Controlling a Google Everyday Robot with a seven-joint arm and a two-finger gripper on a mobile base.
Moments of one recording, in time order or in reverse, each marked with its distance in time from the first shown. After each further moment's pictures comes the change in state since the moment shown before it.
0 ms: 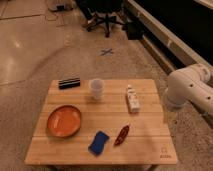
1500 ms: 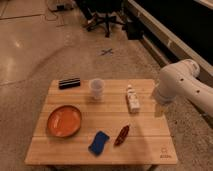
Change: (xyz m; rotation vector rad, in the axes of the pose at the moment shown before) arm -0.070 -0.046 0.007 0.039 -0.097 -0.268
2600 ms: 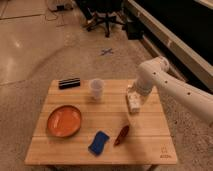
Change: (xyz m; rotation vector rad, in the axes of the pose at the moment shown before) arm -0.020 -0.088 0.077 0.042 0.001 -0.652
